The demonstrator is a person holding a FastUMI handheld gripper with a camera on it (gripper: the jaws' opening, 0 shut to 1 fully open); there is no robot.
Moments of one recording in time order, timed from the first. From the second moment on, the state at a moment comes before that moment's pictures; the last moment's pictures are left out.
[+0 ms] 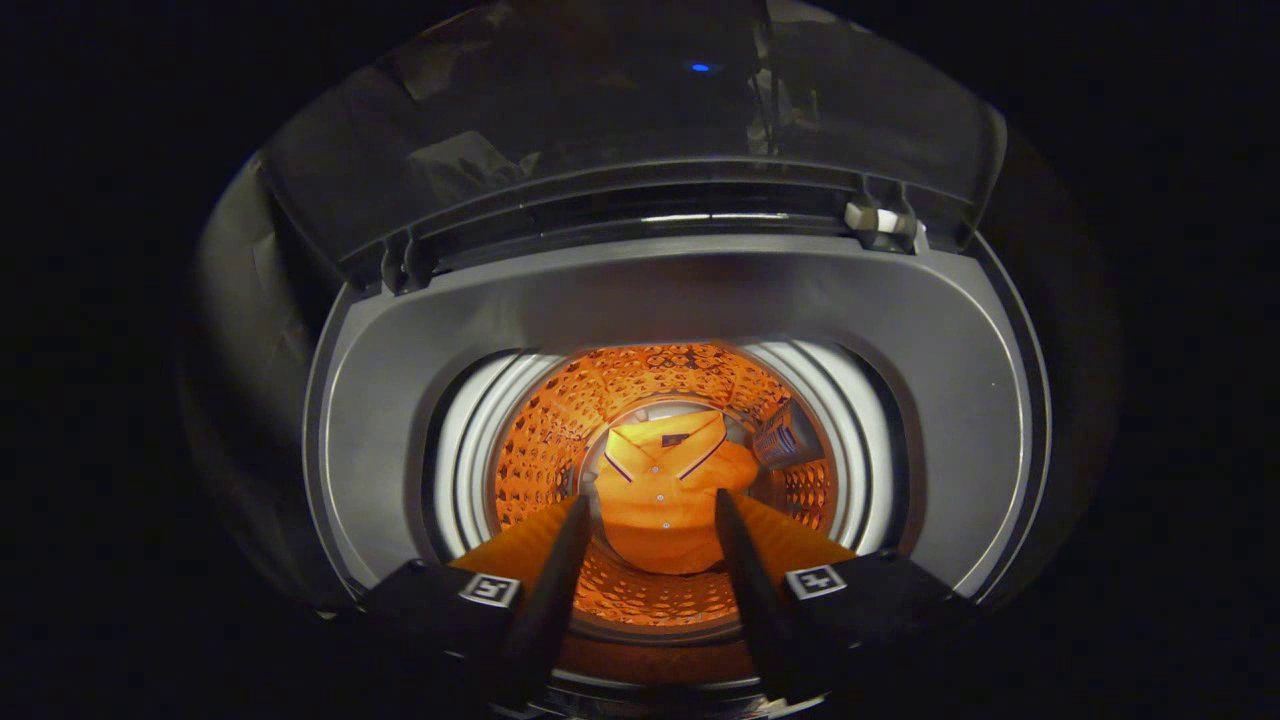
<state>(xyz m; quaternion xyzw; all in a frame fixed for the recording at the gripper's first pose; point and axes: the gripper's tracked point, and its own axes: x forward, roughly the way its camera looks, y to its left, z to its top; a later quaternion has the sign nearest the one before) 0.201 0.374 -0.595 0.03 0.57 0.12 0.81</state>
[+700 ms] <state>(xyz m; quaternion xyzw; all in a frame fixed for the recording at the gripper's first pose) 0.204 0.369 -0.508 0.03 0.50 0.13 0.86</state>
